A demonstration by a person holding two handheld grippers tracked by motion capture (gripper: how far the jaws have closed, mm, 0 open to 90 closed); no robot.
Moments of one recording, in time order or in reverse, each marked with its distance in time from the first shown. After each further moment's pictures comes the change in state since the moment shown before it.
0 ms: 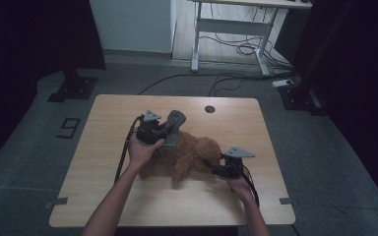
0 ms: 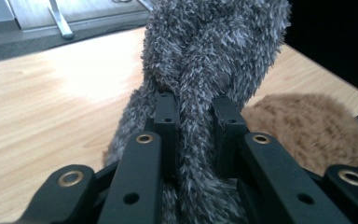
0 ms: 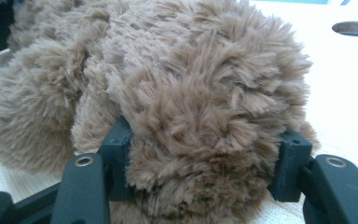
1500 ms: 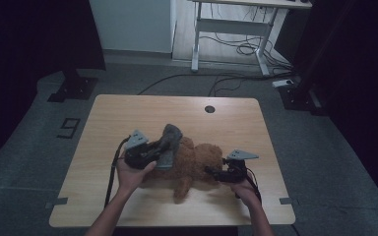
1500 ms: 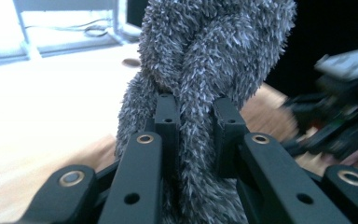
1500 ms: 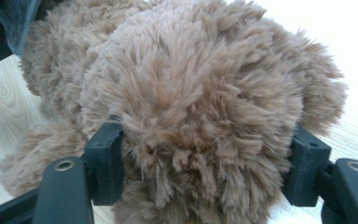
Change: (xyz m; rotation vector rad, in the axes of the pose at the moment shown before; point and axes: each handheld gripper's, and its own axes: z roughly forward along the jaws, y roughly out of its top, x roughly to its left) left arm -0.047 -0.027 -0.068 -0.184 -0.163 0.010; right arm 0.010 0.005 -0.022 0.081 0.082 0.033
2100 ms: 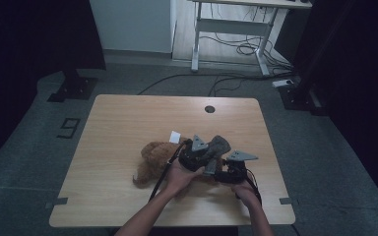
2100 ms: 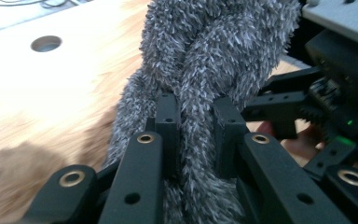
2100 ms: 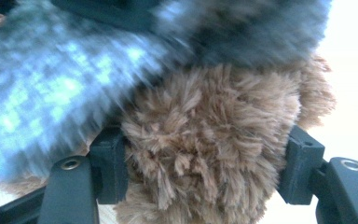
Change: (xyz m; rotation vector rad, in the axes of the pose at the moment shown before) left arm -0.068 -0.010 0.118 0.204 -0.017 0.146; right arm -0.001 -0.005 0.002 0.009 -0.016 -0.016
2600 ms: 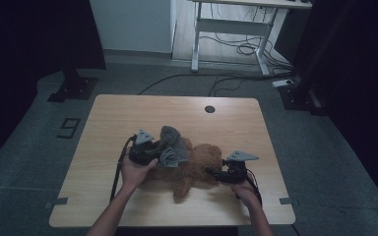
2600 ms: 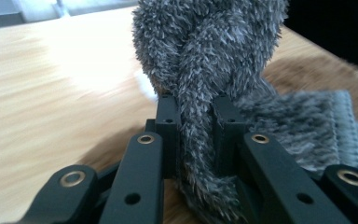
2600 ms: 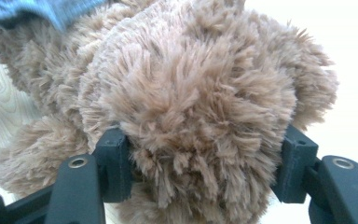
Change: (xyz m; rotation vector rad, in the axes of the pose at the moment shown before) left arm 0.101 -0.060 -0.099 -0.034 0.182 -0.203; right arm -0.002 -0.002 0.000 -0.009 0.014 0.011
